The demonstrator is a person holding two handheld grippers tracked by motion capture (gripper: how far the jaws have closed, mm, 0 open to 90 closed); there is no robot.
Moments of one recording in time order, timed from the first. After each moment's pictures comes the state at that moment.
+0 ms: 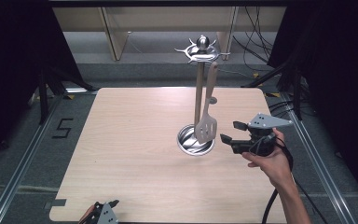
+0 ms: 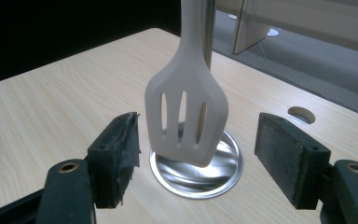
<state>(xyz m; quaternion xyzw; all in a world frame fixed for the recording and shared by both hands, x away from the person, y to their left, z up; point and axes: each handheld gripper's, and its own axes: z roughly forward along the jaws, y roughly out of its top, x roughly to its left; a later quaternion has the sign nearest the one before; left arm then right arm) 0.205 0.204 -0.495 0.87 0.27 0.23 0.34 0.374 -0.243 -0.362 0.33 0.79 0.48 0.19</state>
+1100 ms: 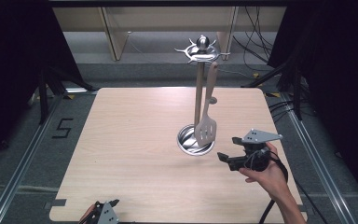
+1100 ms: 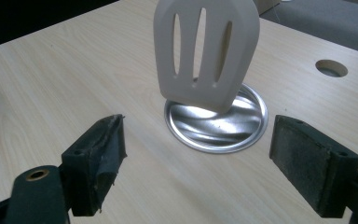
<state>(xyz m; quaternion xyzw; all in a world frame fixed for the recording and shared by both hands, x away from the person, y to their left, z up) 0.206 0.202 -0.495 0.87 0.27 0.22 0.35 0.358 -0.240 -0.403 0.35 0.81 0.45 0.15</state>
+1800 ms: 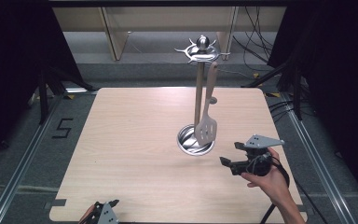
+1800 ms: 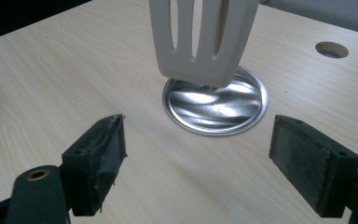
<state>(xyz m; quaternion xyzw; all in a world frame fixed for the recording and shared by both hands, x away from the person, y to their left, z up) 0.205 0.204 -0.496 0.87 0.27 0.23 0.34 0.351 -0.247 -0.416 0.37 0.81 0.44 0.15</state>
